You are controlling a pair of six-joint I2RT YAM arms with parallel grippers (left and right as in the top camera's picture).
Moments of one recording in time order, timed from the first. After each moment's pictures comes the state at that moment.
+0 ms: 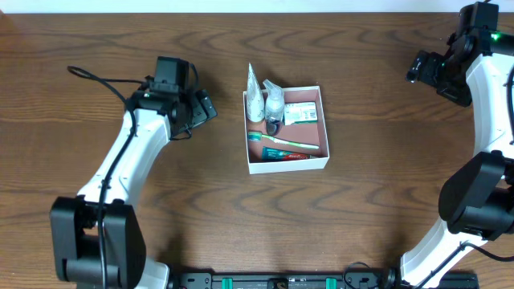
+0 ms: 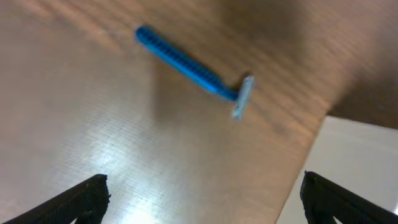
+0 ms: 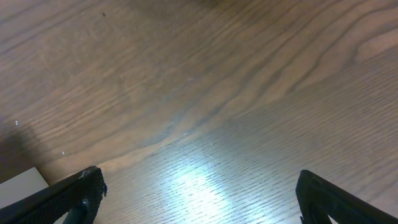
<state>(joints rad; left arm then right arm) -0.15 1.68 1.26 -0.80 -0.04 -0.64 -0.21 1.96 1.82 -1.12 0.02 0.30</state>
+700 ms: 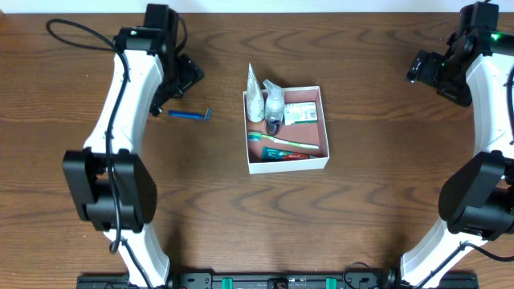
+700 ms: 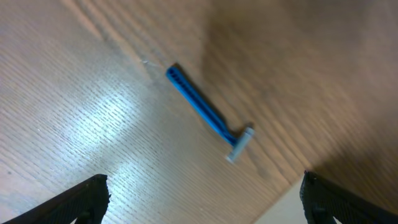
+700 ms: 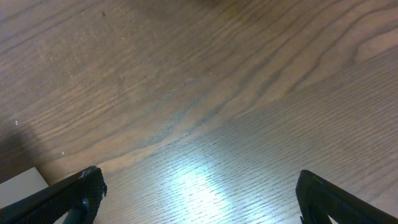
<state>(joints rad) -0.06 2.02 1.82 -1.20 -0.04 -0.83 -0.21 1.96 1.82 -1.12 0.02 0.30</state>
